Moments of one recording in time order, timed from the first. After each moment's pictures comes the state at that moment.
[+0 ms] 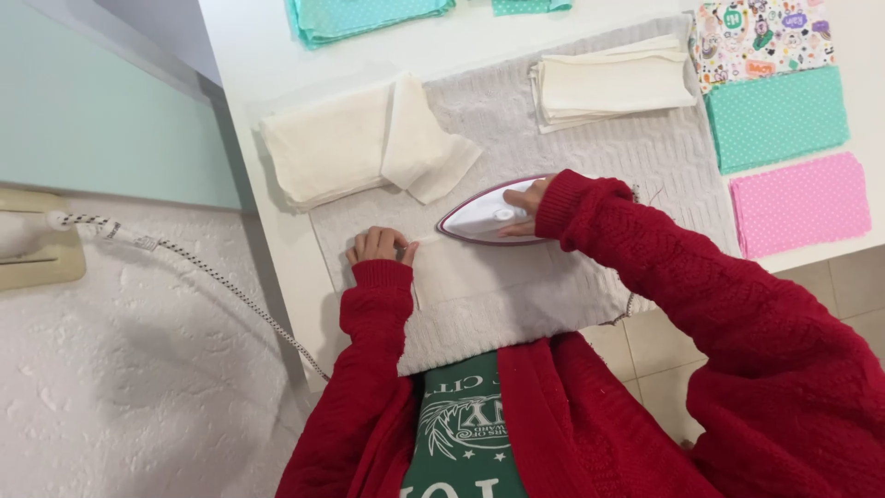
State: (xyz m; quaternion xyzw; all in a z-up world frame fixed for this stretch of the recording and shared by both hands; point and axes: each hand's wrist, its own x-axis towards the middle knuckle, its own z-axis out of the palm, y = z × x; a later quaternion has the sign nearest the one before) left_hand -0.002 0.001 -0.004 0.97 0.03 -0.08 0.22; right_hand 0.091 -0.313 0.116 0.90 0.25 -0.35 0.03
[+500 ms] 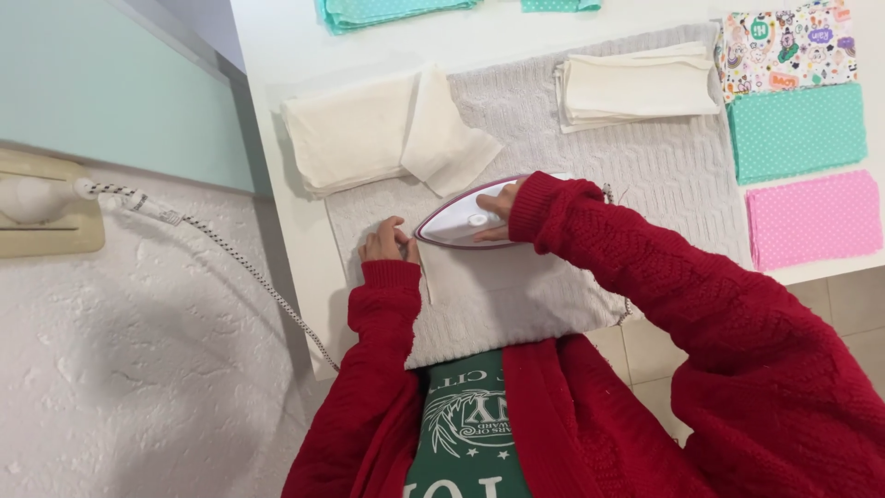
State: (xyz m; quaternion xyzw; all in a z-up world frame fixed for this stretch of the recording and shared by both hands) left_hand -0.013 0.011 -0.002 0.93 0.09 -0.02 0.36; right_hand 0.098 -0.251 0.079 0.88 0.35 -0.32 0.04
